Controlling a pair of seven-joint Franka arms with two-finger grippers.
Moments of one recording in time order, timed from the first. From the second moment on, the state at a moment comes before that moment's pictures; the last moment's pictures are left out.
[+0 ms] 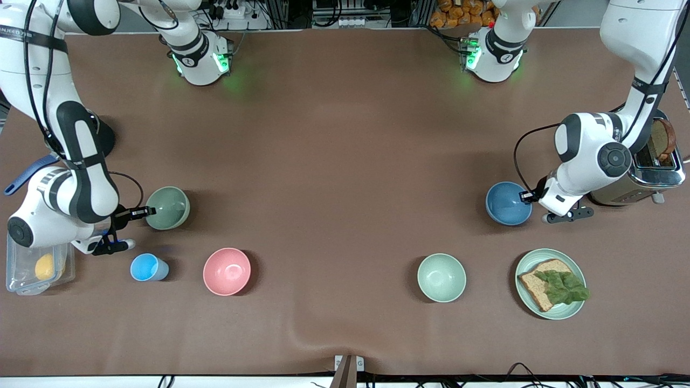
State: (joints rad) left arm 0.20 0.34 -0.18 -2.20 0.08 2.47 -0.19; right arm -0.12 0.69 -0.09 -1.64 0.19 1.88 -0.46
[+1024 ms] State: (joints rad) left arm 0.18 0.19 -0.29 -1.94 0.08 2.10 -0.20; right arm 0.17 0.63 -0.07 -1.55 0.42 1.73 -0.08
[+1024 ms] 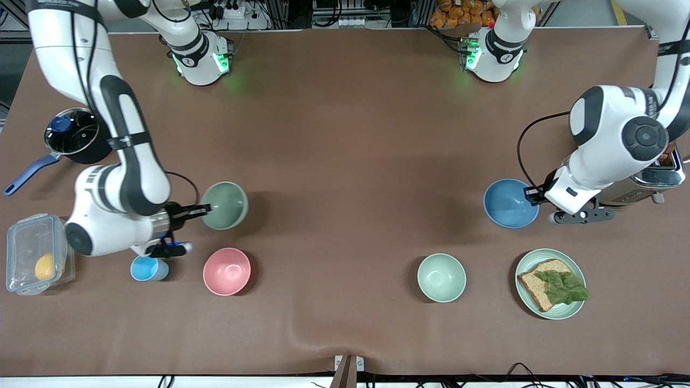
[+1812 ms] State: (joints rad) left arm 0.18 0.19 -0.35 -1.89 0.08 2.06 -0.29; right arm 0.56 0.65 -0.07 -1.54 0.50 2.05 0.58
